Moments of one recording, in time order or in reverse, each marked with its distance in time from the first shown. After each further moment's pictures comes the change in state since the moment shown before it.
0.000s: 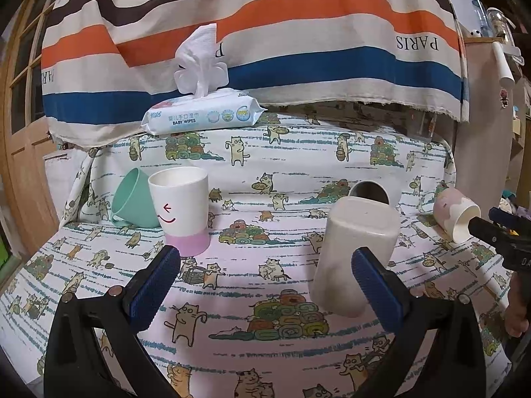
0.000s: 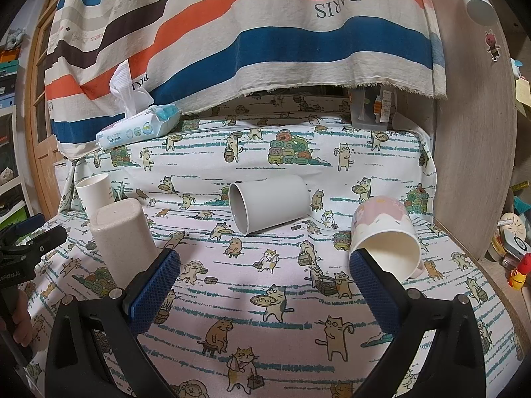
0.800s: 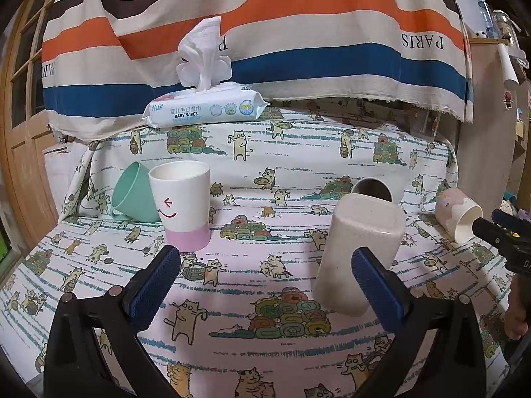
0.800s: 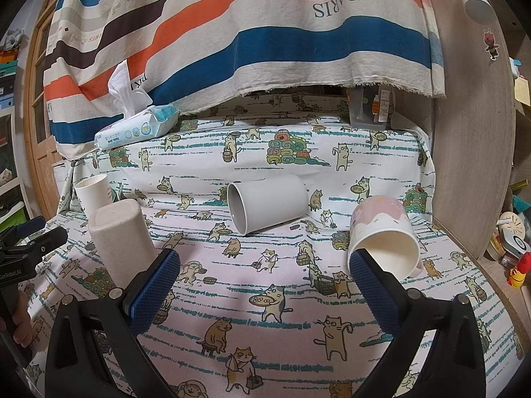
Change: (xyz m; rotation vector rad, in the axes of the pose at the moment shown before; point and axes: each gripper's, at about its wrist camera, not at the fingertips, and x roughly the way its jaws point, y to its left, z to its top) left arm 0.004 0.003 0.000 -0.011 0.021 0.000; right arm 0.000 -0.001 0.000 0.001 0.001 0.000
